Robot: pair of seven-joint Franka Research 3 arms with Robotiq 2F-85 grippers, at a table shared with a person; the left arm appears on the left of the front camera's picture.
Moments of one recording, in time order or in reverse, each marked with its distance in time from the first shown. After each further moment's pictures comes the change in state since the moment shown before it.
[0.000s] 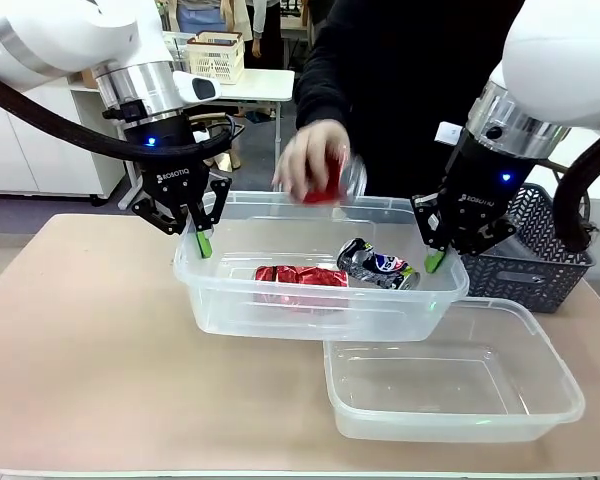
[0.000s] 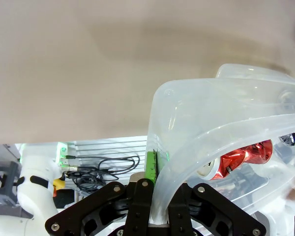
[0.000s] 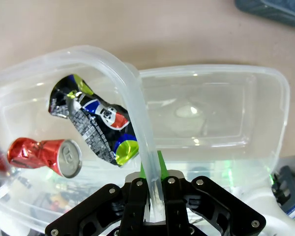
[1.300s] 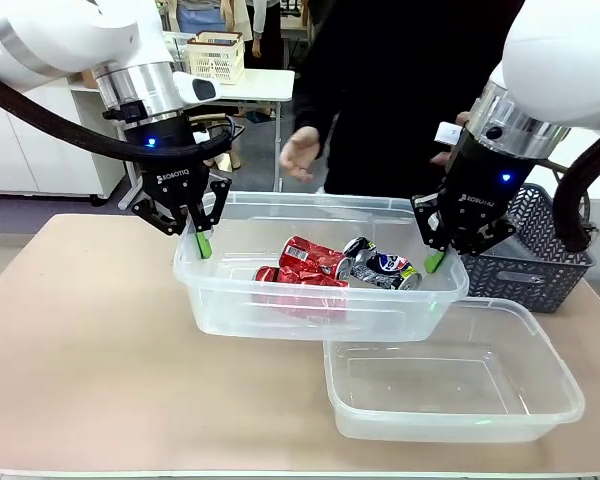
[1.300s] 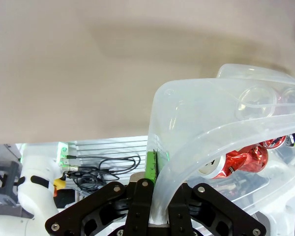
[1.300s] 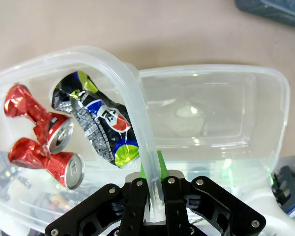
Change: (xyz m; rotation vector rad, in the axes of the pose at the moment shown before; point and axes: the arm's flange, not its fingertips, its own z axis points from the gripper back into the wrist) left arm 0.000 0.000 -0.001 0.005 0.002 -0.001; right arm 0.000 0.000 0.000 0.000 0.000 0.001
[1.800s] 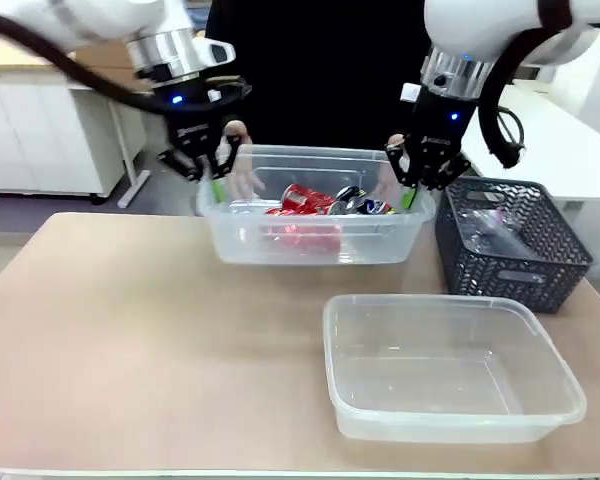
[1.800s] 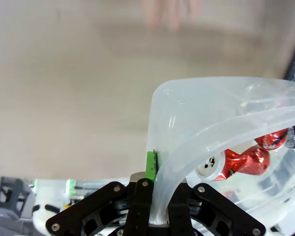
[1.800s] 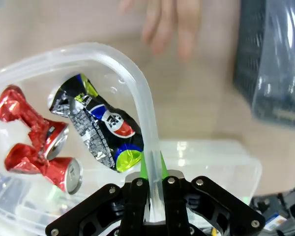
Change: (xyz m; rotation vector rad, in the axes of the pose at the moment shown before) left arm 0.117 -0.017 0.043 0.027 -0.110 0.015; right arm 0.170 0.028 -0.001 -0.067 0.022 0.061
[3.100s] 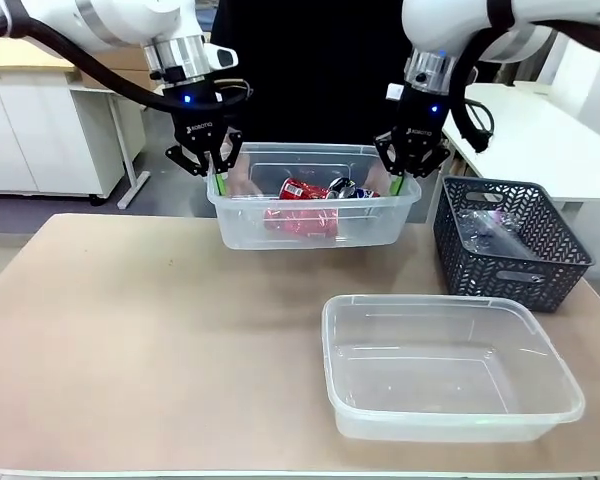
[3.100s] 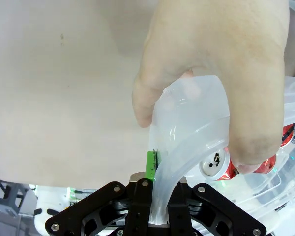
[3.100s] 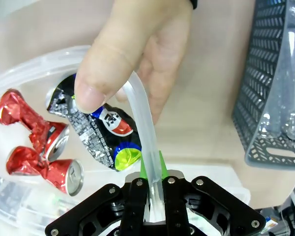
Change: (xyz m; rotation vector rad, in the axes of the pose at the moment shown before) left arm 0.038 0.003 -0.005 0.015 0.015 0.028; right arm 0.056 0.001 -0.010 0.003 0.029 0.032
